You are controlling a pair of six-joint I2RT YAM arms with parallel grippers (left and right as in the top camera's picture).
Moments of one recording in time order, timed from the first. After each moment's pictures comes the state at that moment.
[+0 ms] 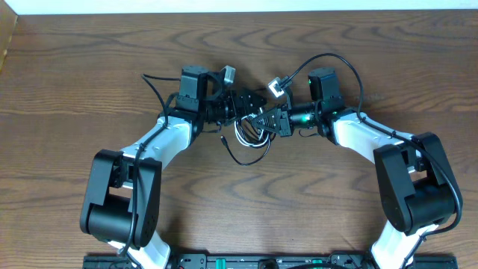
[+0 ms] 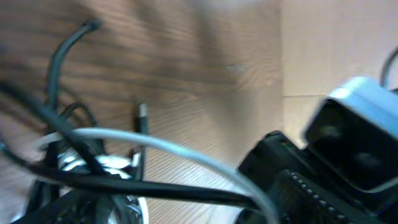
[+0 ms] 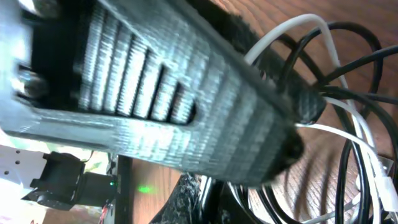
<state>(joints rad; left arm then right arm) -0.25 1.80 0.98 0.09 0.84 -0.70 0.33 1.91 1.02 0.13 -1.13 0.21</state>
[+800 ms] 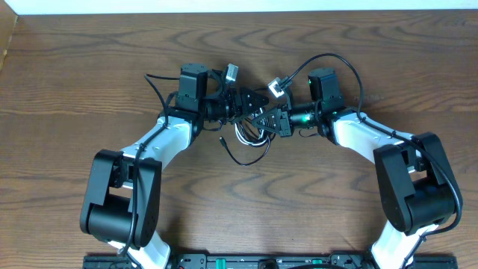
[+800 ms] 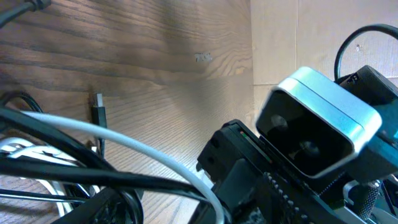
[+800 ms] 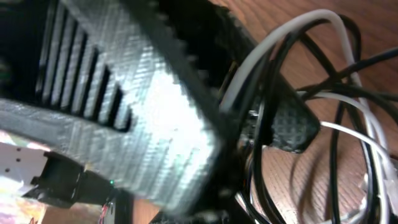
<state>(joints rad) -0.25 1.80 0.98 0.15 0.96 -0.79 0.33 1.91 1.02 0.12 -1.15 0.19</state>
